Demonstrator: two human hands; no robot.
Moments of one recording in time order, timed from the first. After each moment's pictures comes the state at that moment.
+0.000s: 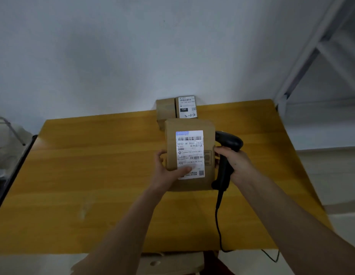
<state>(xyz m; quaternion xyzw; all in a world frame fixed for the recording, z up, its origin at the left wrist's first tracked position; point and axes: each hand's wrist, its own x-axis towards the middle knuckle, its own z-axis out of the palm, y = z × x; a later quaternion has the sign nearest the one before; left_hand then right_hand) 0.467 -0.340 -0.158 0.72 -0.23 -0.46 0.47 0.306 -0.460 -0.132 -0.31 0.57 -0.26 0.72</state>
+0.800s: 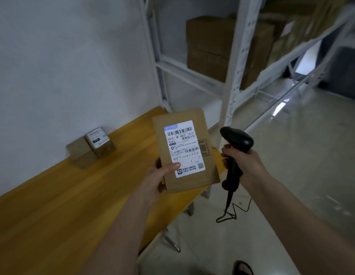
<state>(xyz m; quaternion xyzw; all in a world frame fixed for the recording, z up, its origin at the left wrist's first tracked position) 0.303 -0.292 -0.095 0.51 -0.36 -0.70 0.36 0.079 -0.260 -0.048 -0.16 0.63 -0.56 0.52</state>
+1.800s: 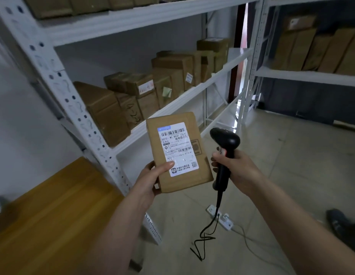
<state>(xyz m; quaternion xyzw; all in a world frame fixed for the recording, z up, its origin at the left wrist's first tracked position) -0.122 -0.308 -0.025 0.50 -0.43 -0.68 0.32 -0.336 -0.228 -0.006 -0.30 0.57 -0.59 0.49</state>
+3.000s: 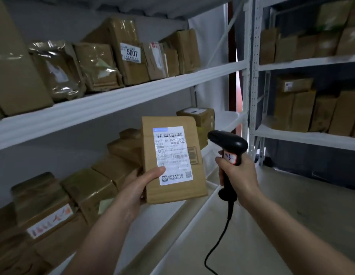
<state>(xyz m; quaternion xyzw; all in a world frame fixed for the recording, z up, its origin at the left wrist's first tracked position) -0.406 -0.600 0.096 0.42 -0.55 -0.60 0.41 -0.631 -0.531 0.085 -0.37 0.55 -0.69 0.29</state>
